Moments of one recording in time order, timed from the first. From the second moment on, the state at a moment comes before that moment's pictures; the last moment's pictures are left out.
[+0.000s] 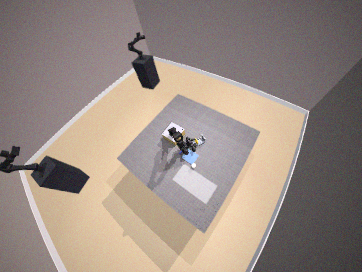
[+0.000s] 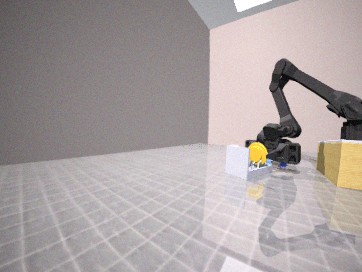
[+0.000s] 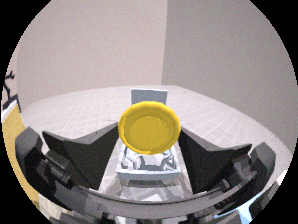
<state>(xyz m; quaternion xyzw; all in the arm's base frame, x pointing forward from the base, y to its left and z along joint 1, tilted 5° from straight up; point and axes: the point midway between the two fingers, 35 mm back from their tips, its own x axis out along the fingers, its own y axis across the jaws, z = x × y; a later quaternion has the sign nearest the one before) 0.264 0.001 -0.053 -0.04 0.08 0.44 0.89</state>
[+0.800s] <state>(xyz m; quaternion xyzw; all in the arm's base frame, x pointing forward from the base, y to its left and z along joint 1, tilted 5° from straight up) 0.279 0.001 0.054 -0.05 0.07 0.45 0.89</state>
